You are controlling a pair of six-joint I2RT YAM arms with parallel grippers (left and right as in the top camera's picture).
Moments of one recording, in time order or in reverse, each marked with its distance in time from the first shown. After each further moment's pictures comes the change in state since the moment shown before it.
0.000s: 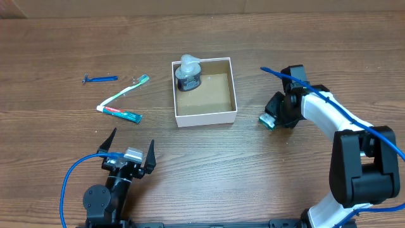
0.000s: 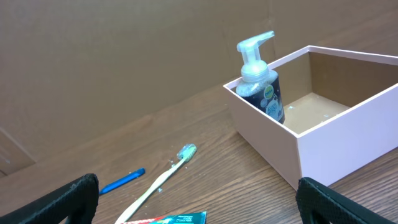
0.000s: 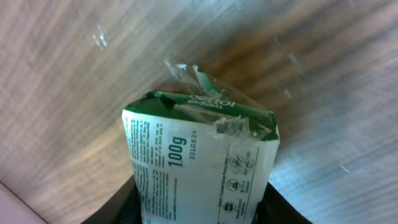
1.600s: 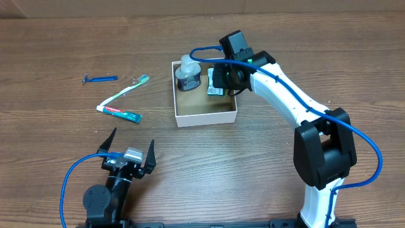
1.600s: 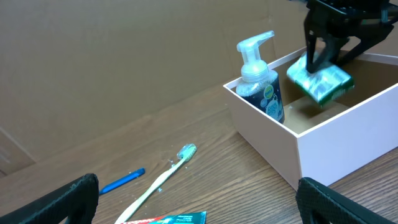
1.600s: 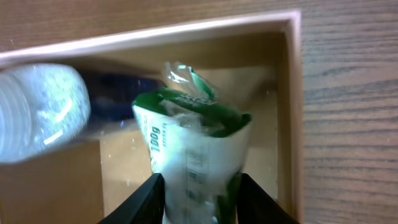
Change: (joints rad) left arm 0.000 0.000 0.000 0.000 0.000 0.000; right arm 0.328 0.226 0.533 -0.013 -0.035 -0.271
